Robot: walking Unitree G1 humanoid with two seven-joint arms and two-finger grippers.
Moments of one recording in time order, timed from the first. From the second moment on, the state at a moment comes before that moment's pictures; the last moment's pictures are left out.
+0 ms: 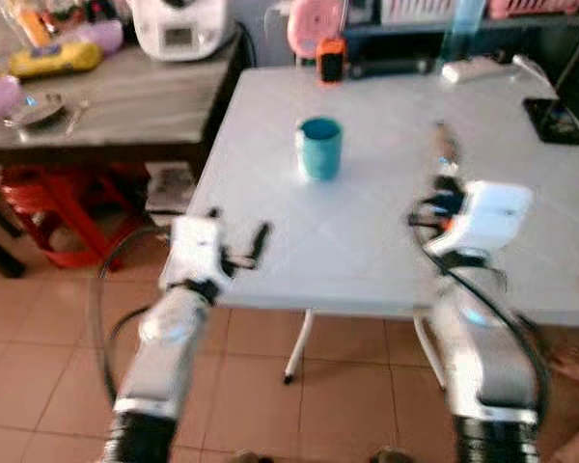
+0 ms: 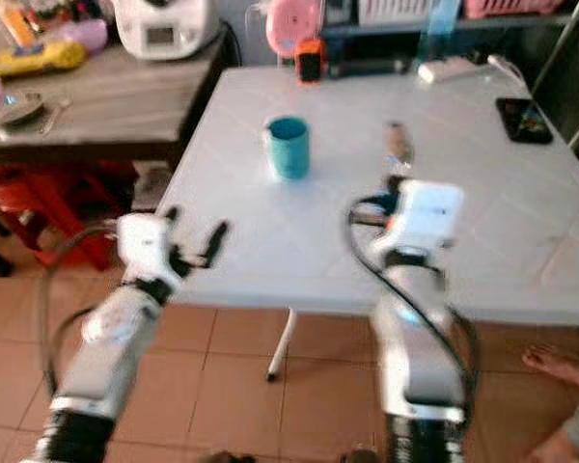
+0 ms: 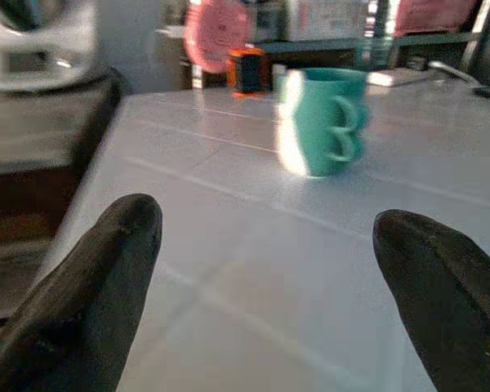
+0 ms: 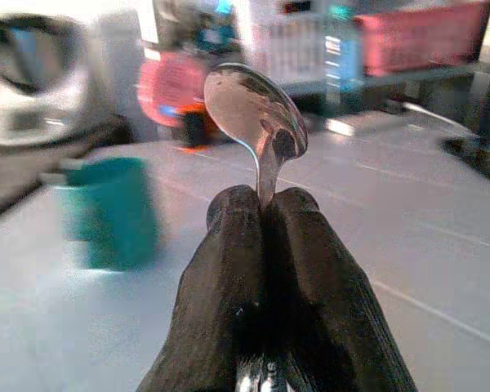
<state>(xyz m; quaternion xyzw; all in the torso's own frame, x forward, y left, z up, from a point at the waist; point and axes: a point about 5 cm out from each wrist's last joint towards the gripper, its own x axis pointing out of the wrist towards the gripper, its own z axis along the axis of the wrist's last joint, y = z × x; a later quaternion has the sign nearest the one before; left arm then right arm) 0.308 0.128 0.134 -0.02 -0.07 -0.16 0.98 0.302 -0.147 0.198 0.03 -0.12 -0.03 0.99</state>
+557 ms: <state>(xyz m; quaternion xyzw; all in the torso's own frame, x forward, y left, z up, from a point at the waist) 0.309 0.131 0.134 -0.02 -0.07 -0.16 0.98 0.306 -0.147 0.206 0.02 -0.14 -0.02 0.99</state>
